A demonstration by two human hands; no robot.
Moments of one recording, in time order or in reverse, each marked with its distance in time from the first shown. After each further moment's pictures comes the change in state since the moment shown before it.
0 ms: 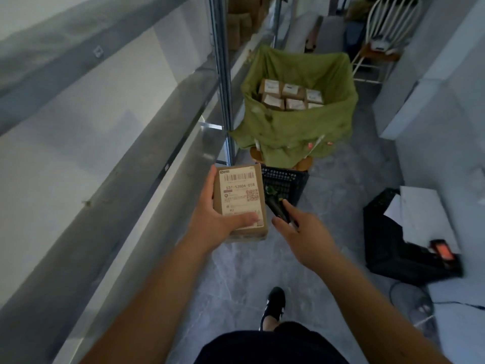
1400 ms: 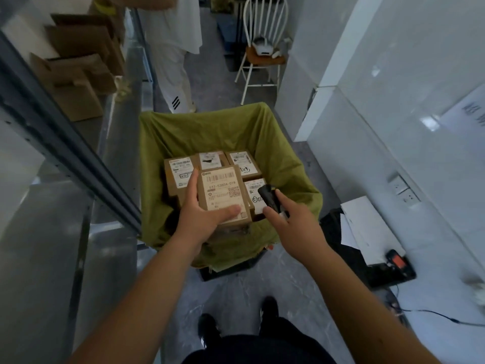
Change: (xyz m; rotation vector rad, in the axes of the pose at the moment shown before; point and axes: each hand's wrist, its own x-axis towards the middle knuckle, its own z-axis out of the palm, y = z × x) left_hand 0.613 0.085 0.141 -0.045 -0.383 -0.097; right_hand 0.477 -0.046 -0.189 0.106 0.409 0.351
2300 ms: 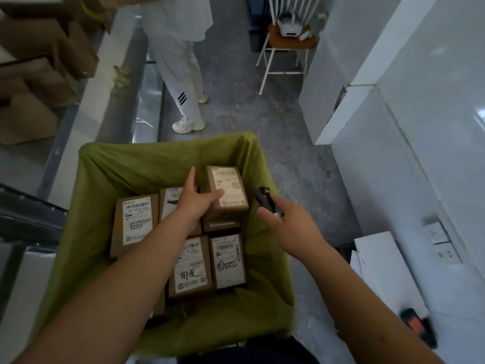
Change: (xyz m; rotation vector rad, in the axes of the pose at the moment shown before) left_hand 0.301 -0.012 0.121 0.159 0.198 -0.309; right_hand 0.286 0.041 -0.090 -0.014 -0.262 0.039
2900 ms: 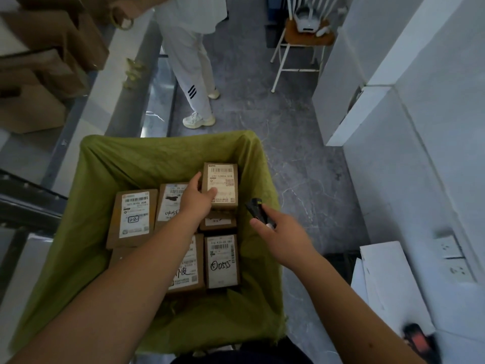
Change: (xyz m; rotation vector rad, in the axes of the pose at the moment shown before) left_hand 0.019 -0.015 0.027 0.190 0.174 0.023; right_hand 0.011 0.021 0.006 -0.003 -0.135 0.013
